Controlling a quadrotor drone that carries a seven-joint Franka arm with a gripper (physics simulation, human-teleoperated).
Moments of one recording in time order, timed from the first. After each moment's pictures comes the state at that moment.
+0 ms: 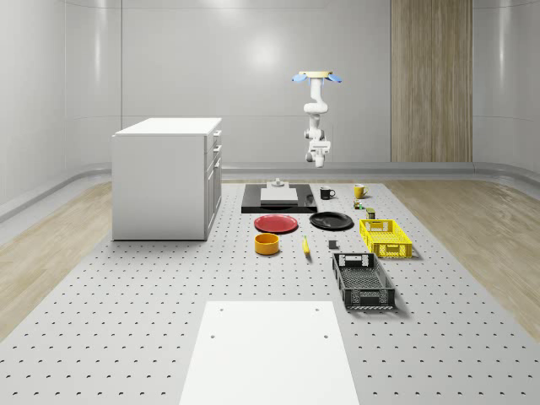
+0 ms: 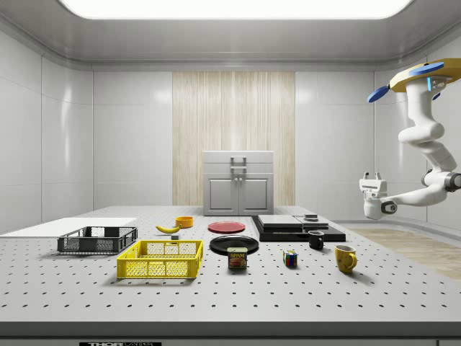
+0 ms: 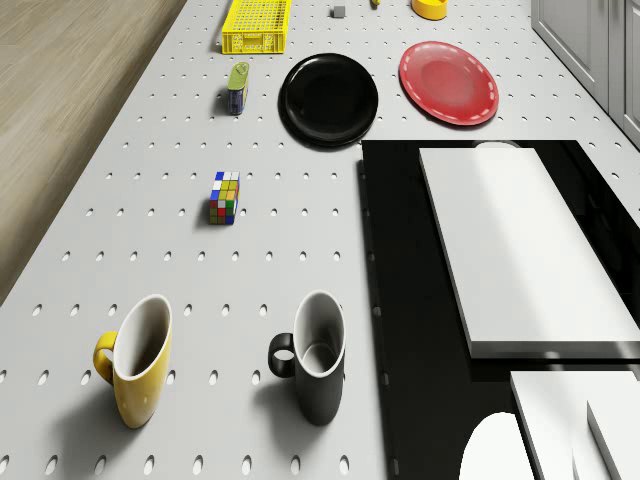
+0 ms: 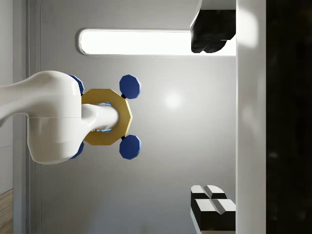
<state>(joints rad) -0.01 -0.70 0.00 -2.04 0.00 1.36 0.78</state>
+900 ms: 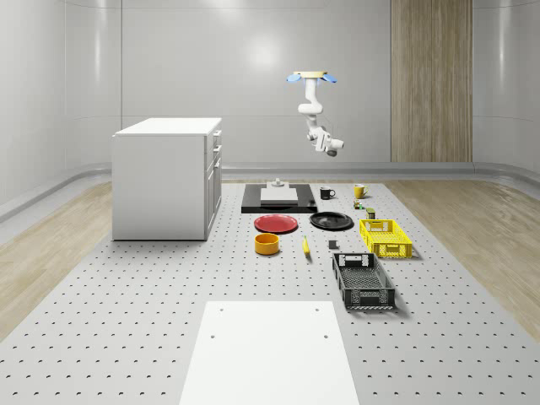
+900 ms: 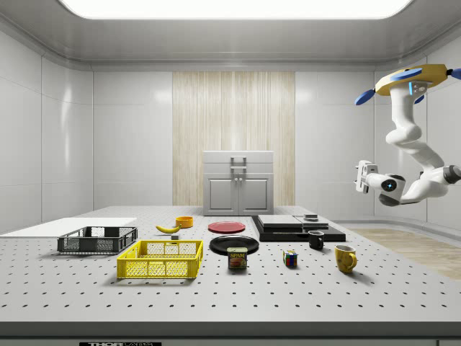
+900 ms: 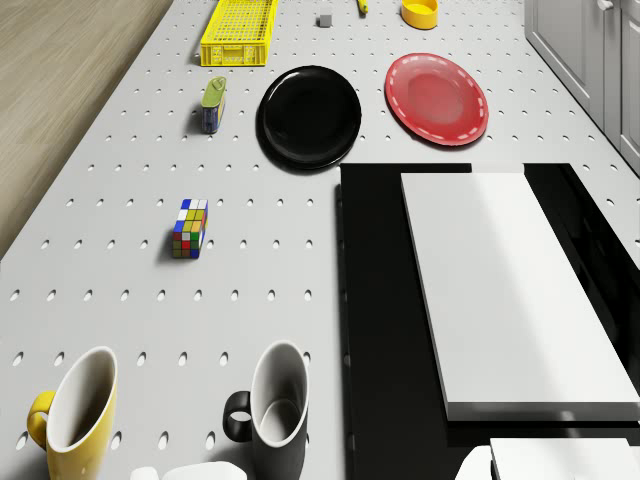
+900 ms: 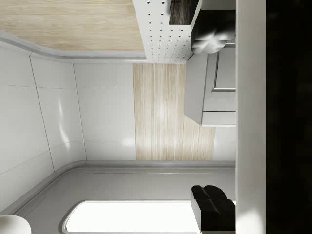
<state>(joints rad) 0.21 -0.76 -0.63 -2.35 0.96 1.38 0.62</state>
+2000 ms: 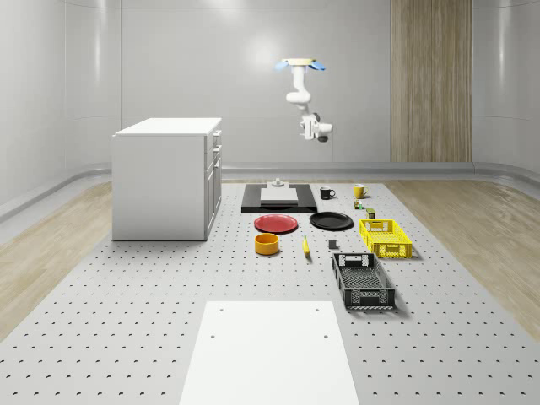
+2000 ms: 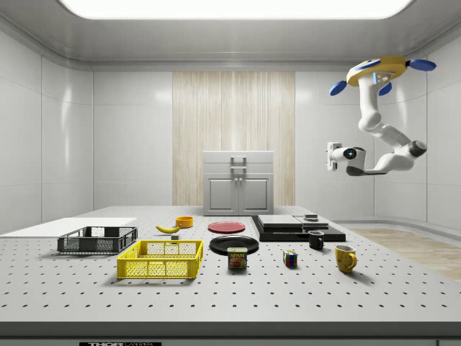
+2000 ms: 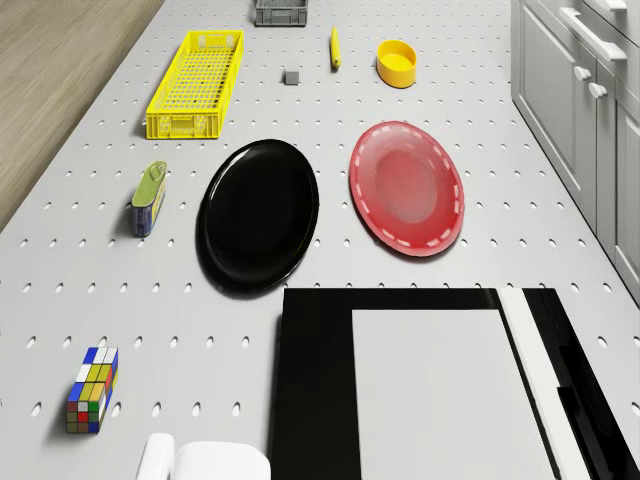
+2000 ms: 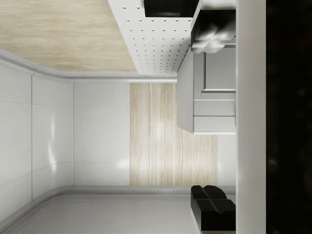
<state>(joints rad) 0.39 -0.87 -0.76 -2.43 0.99 1.49 0.65</state>
